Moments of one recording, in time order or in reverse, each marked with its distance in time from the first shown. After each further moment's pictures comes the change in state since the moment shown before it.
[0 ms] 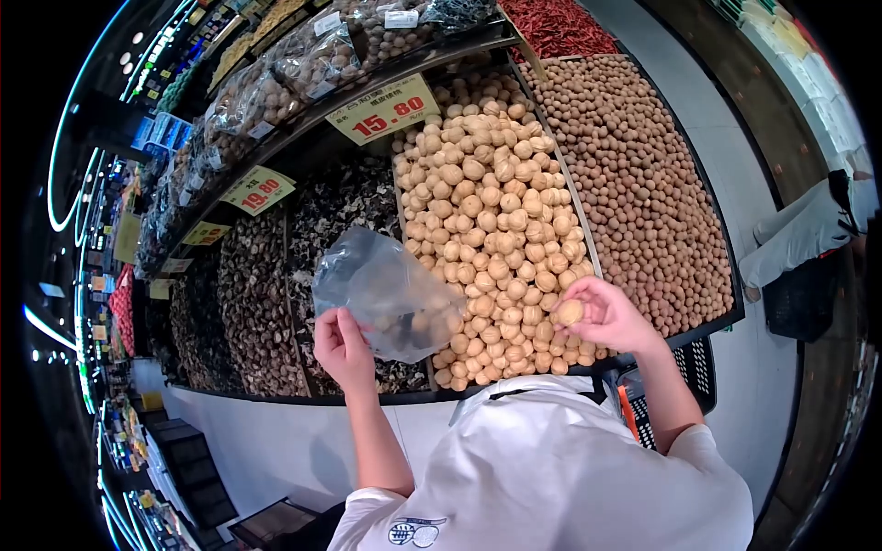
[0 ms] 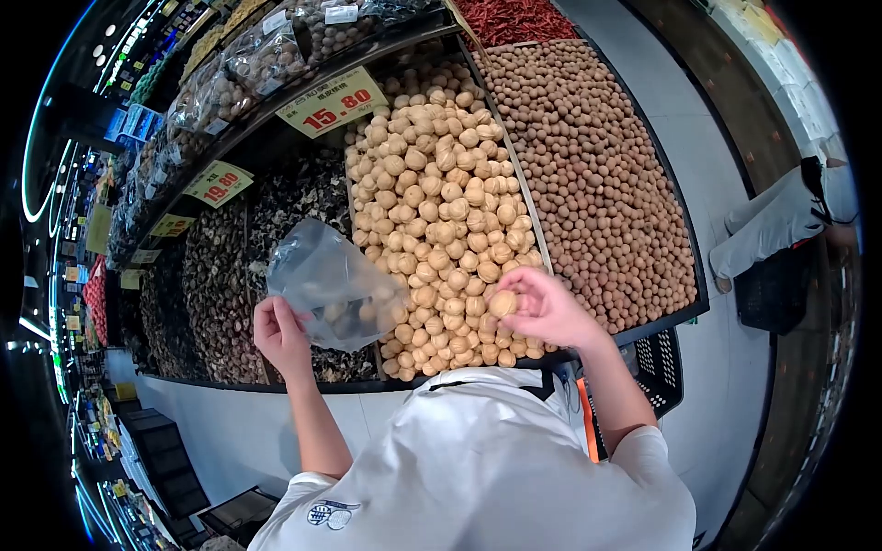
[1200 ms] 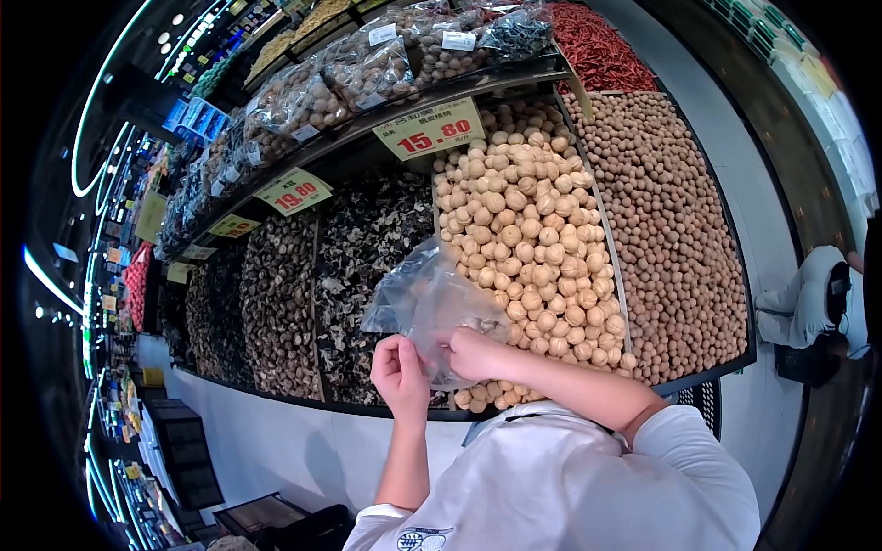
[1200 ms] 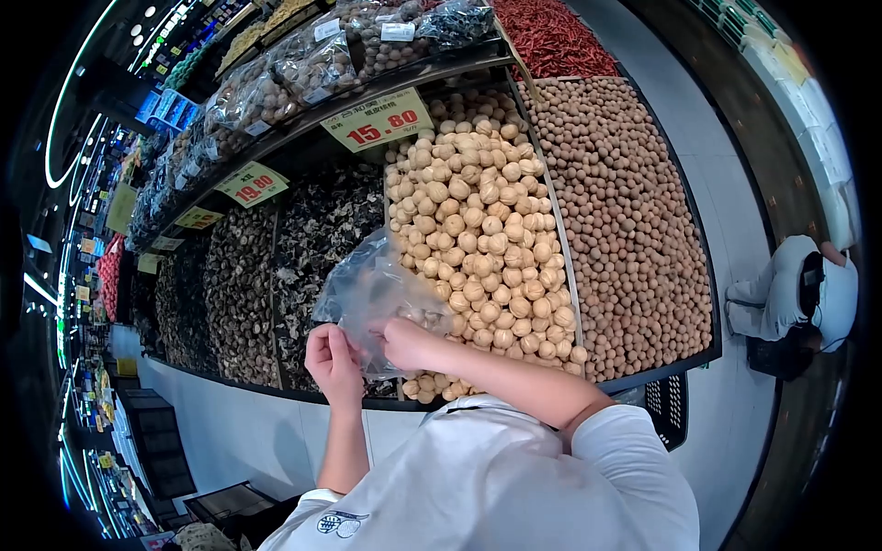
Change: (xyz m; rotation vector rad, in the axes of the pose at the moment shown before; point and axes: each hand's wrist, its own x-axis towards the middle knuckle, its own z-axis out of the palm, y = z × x) left_hand -0.034 0.009 0.017 -0.208 -0.046 -0.159; right_hand 0.164 0.078 0.157 -0.642 -0.242 -0.009
